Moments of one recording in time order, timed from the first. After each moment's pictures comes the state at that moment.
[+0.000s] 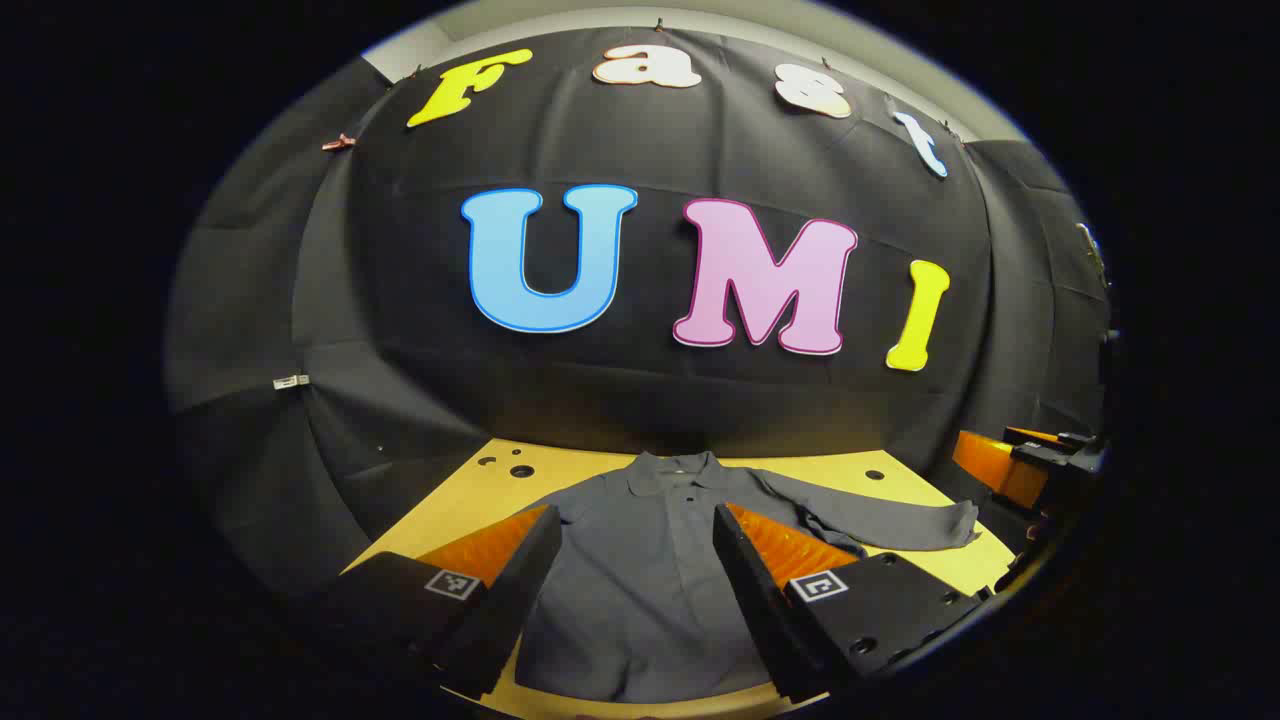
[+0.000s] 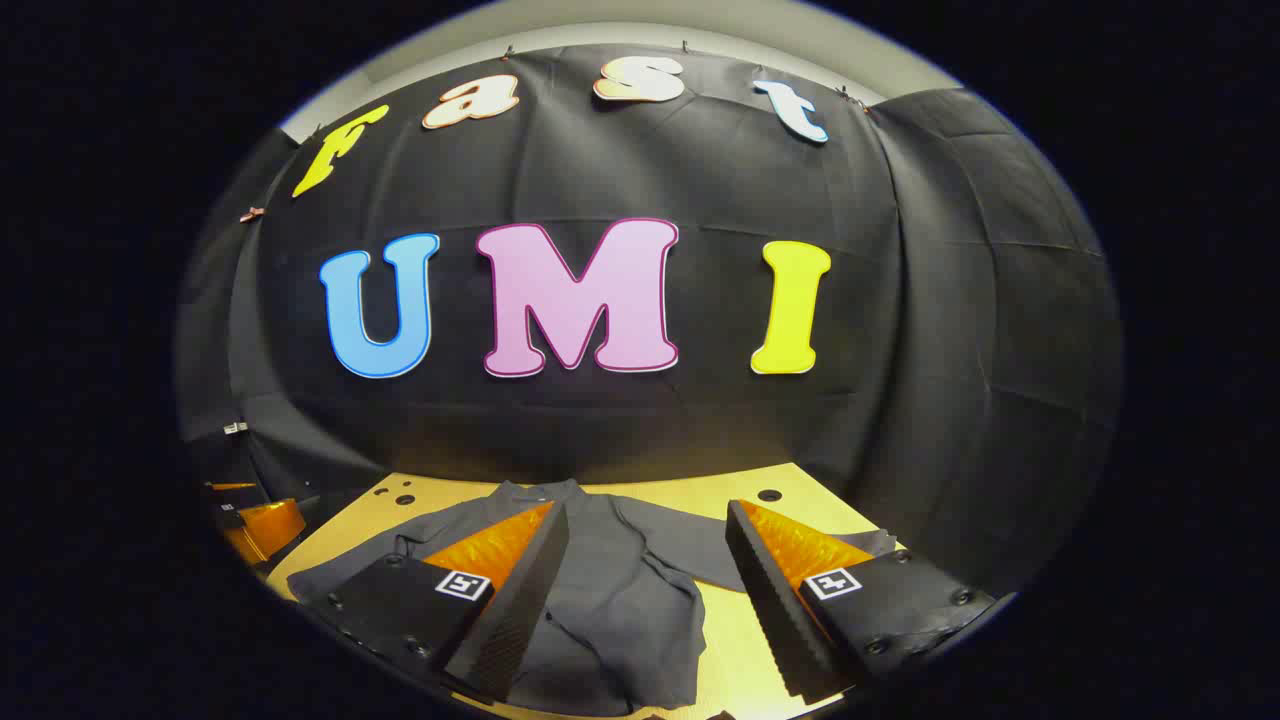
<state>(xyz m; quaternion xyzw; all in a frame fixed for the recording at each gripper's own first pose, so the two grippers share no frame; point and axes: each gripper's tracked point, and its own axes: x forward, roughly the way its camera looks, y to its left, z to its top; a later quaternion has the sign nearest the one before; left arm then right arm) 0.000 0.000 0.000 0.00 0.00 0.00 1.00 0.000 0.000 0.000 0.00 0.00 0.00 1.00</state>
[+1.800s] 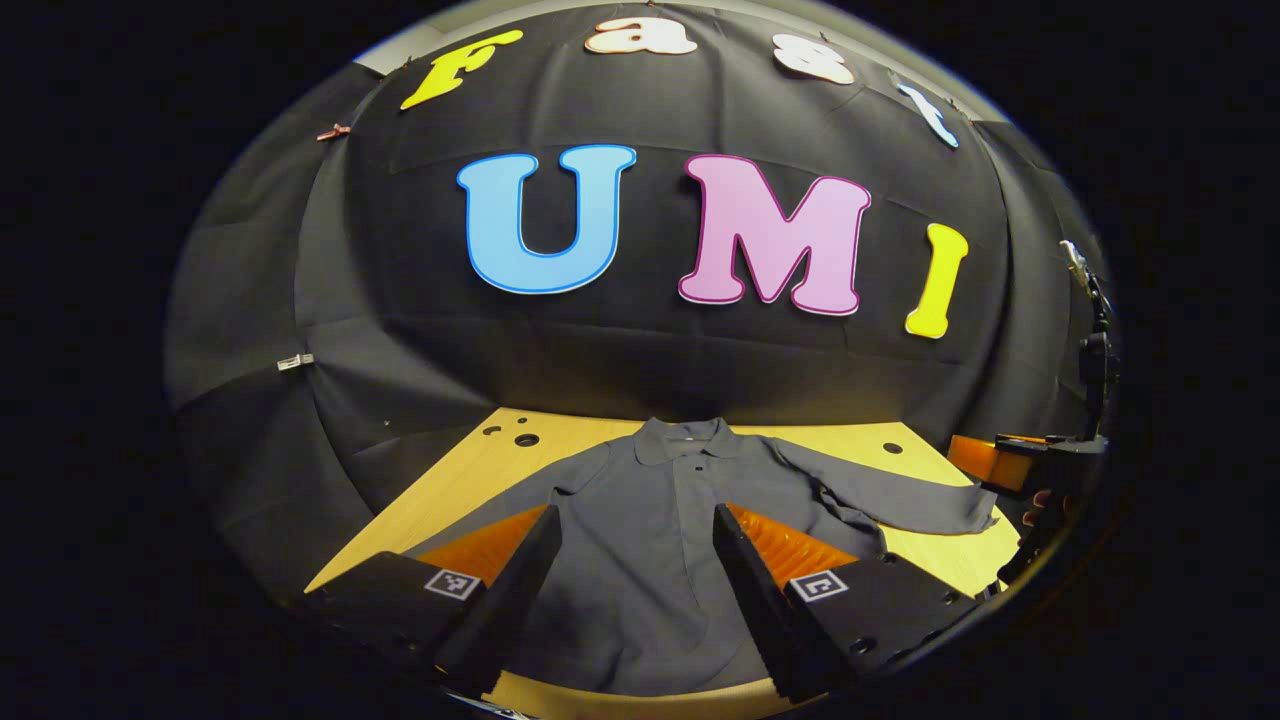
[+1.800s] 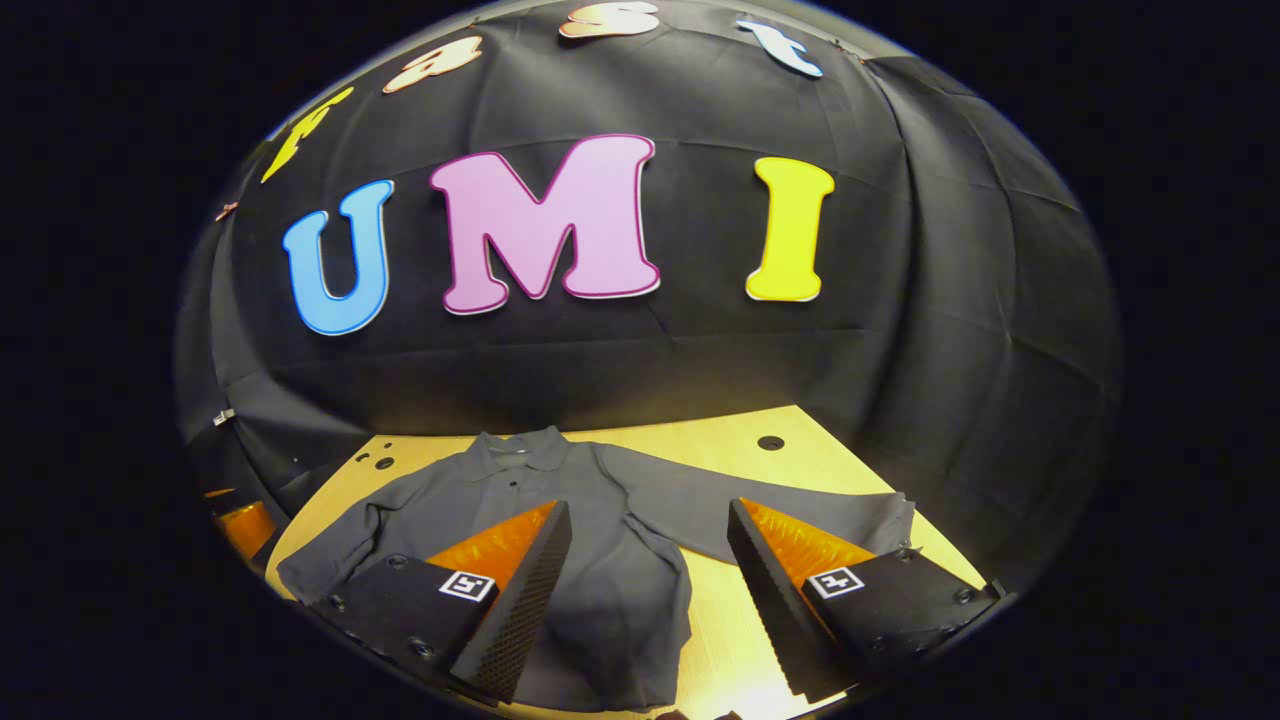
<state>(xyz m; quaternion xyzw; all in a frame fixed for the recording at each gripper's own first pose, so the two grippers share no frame) 0.017 -0.013 -0.039 0.01 0.05 0.03 1.00 0.057 -0.048 -0.065 0.02 0.10 -0.01 0.99</state>
